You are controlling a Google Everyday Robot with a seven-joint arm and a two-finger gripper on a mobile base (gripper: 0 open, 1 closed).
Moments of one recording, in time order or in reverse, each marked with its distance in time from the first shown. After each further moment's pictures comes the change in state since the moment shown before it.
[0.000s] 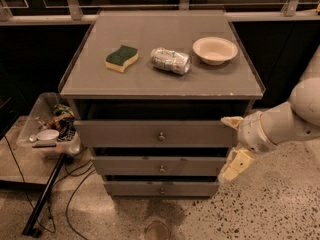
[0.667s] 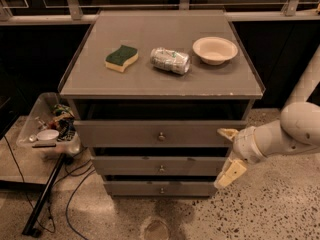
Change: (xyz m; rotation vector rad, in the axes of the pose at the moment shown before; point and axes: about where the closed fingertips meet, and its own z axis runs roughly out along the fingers) arm 0.043 -0.012 0.056 -0.016 -0.062 0.016
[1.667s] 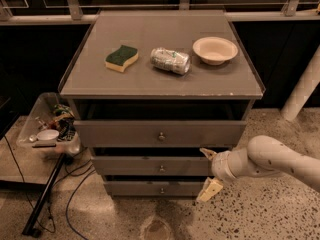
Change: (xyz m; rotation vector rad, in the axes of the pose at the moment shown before) arm 0.058 0.003 0.128 0.005 -0.015 -0.077
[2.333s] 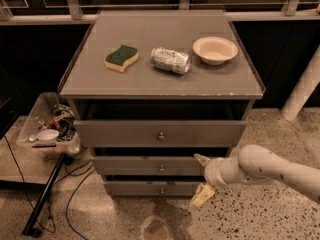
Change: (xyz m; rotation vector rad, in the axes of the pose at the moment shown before) arm 0.005 0.011 0.034 0.007 -0.015 0.004
